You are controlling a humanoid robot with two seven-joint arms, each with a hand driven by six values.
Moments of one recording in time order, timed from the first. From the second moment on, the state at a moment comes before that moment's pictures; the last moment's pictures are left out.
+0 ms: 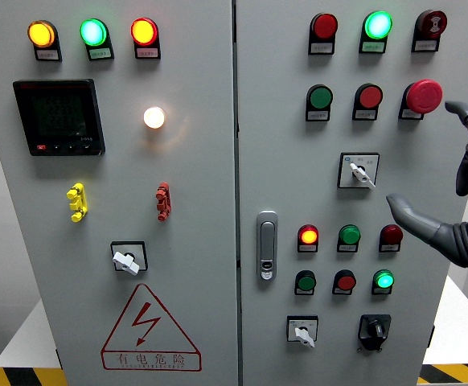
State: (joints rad) left arm -0.10 -0.10 0.10 -0.15 -0.04 -0.08 0.01; right arm 0.64 0.16 1.66 1.95 -2.86 0.24 -0.07
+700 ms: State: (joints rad) left arm -0.10 -0.10 0.10 -0.15 -0.04 -0.08 0.01; right arm 0.67 0.16 1.66 1.91 -2.86 0.24 -0.09
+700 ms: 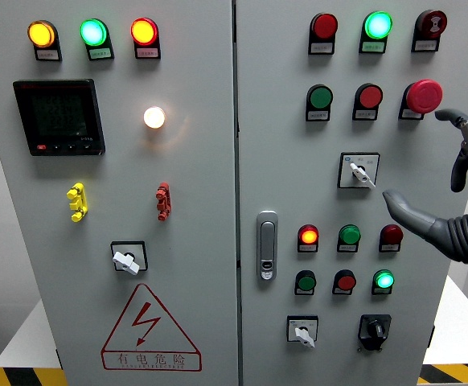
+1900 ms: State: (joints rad) left arm -0.10 -0.10 0.10 -0.15 -0.04 -0.08 0.01; right arm 0.75 0.16 1.56 1.74 -2.82 0.23 -0.23
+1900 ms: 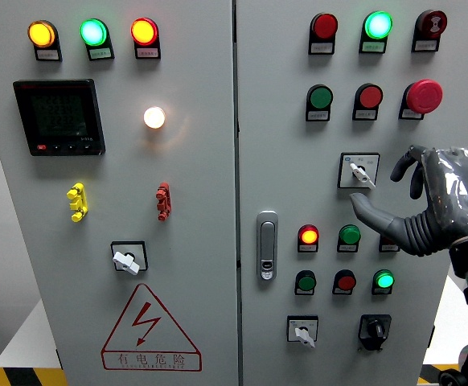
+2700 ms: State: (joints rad) left arm -0.10 -0.10 0.10 -0.15 -0.04 -0.08 0.01; right arm 0.80 0.16 1.54 1.64 -2.82 0.23 -0.24
